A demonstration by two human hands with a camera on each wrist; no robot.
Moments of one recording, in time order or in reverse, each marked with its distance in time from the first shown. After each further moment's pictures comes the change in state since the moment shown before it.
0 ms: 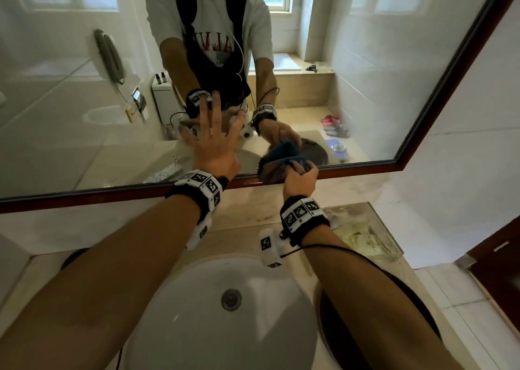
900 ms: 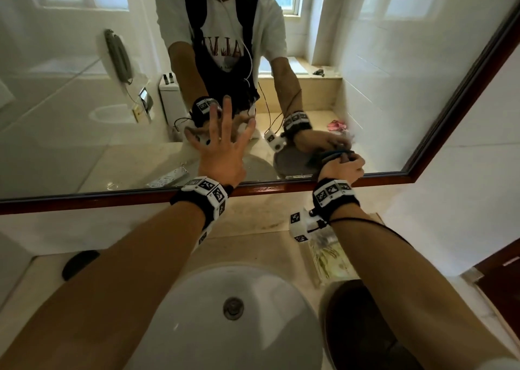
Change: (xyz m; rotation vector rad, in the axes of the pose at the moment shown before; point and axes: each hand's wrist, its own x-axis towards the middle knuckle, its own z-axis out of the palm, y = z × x) left_hand 0.009 -0.008 0.002 -0.001 -0.090 0.039; right_hand 0.079 -0.035 -0.008 -0.293 0.343 -0.190
